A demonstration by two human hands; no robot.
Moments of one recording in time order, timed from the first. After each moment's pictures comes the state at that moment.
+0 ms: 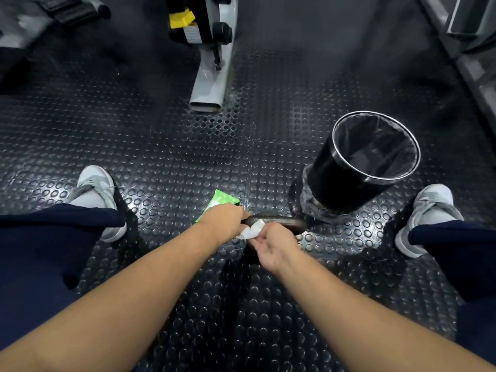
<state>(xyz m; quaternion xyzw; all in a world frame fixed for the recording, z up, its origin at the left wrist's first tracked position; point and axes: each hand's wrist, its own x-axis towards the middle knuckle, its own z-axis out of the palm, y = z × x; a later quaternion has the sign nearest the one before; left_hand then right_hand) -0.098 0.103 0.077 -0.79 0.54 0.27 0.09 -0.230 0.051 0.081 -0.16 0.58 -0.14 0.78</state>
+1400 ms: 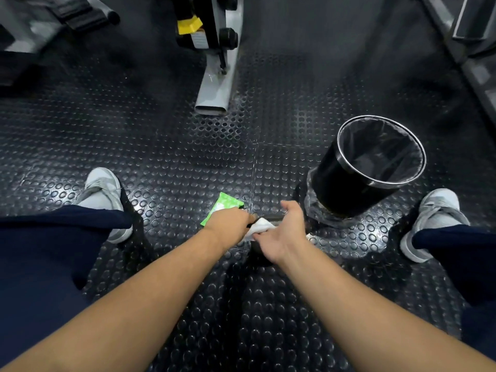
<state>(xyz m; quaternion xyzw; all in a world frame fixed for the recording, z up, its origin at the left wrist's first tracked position) -0.101 0.108 0.073 -0.79 0.55 0.24 0.09 -0.220 0.040 0.119 -0.08 0.55 -0.16 0.82</state>
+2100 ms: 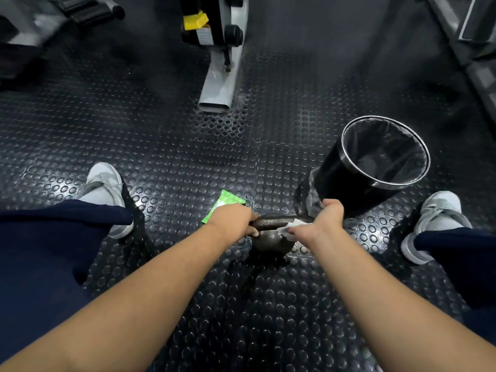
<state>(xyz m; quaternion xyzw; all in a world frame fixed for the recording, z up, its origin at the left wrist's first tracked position) -0.096 0.097 0.078 -0.78 0.54 0.29 0.11 -0.245 -0.009 0.131 -0.01 0.59 -0.24 0.77</state>
